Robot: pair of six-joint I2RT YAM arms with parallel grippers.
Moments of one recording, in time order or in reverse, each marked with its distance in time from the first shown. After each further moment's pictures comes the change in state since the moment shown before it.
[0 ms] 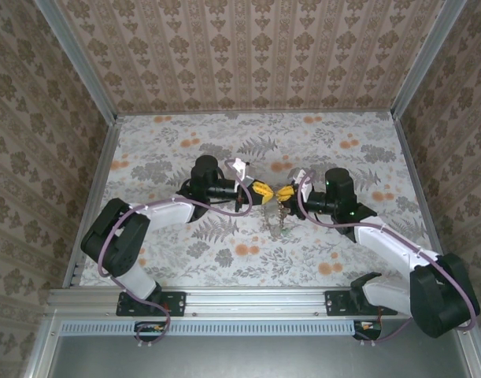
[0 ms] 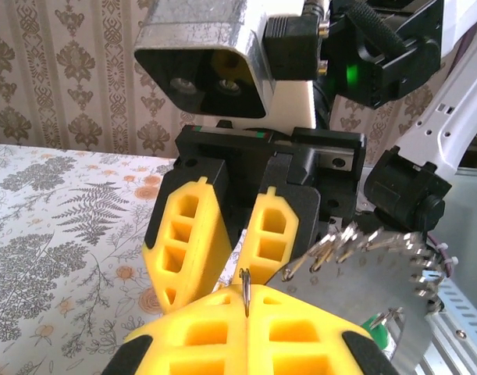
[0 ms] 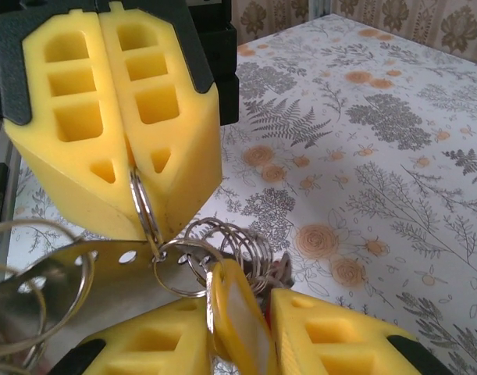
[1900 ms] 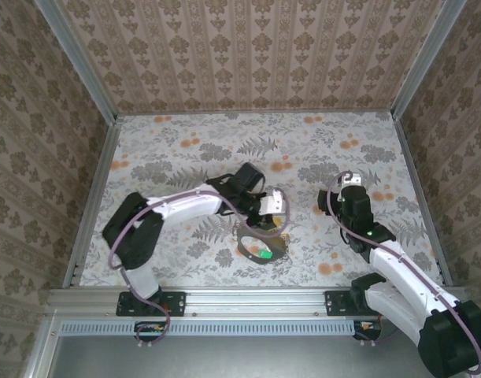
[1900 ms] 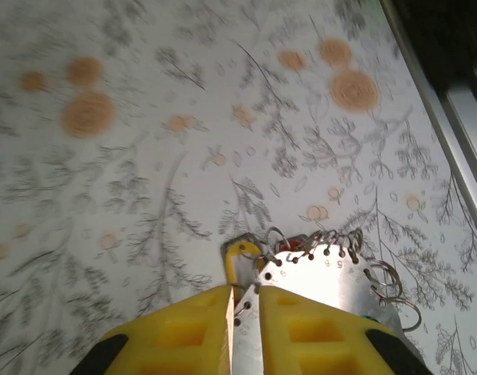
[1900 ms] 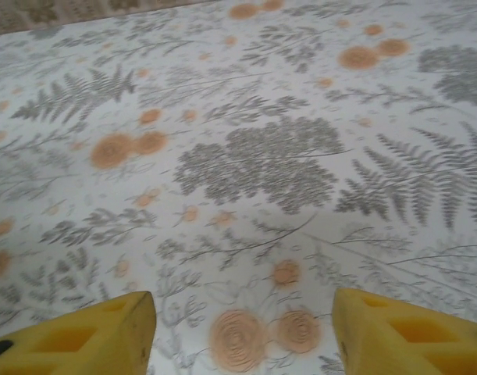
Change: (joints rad) left arm -0.190 0.082 0.296 -0.998 -0.413 0.640; right arm -0.090 -0.280 -0.130 -0.253 0.945 0.454
